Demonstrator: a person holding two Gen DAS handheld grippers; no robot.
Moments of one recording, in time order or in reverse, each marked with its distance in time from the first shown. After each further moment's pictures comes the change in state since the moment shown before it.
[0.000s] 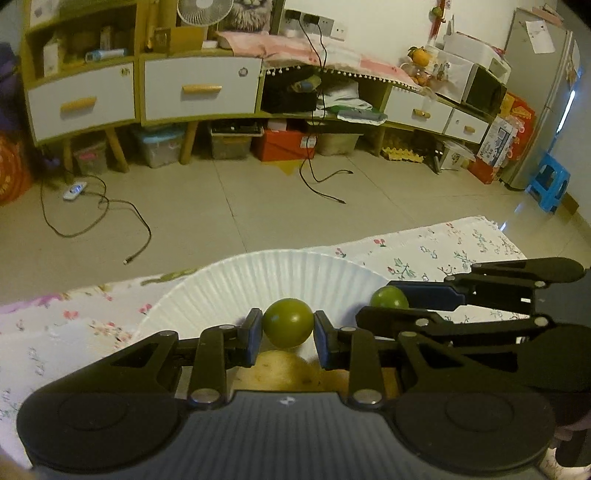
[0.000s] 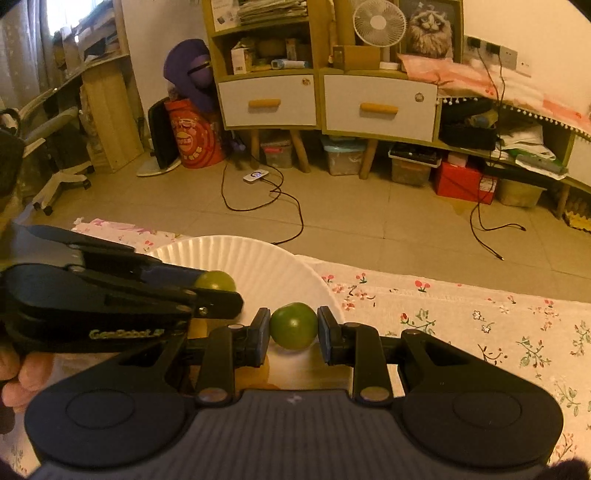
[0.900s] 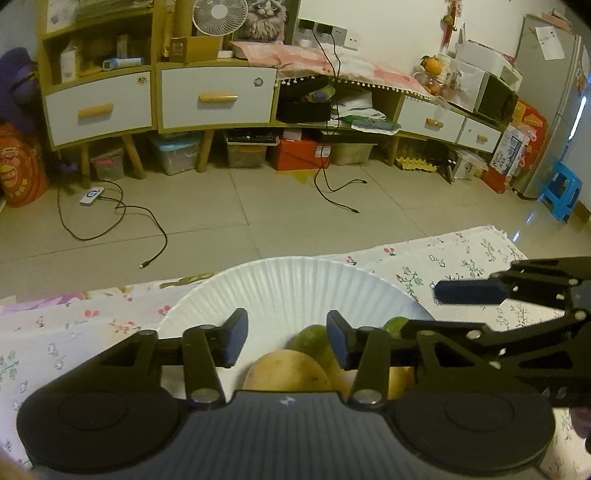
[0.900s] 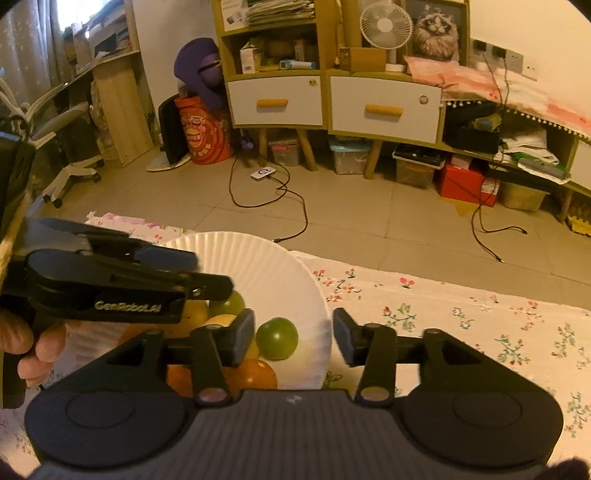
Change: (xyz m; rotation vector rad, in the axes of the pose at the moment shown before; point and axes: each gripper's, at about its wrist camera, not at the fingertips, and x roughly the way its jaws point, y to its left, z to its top) left arm -0.017 0.000 0.003 -0.012 -0.035 0.060; right arm -0.020 -0.009 0.002 -0.018 0.010 0.015
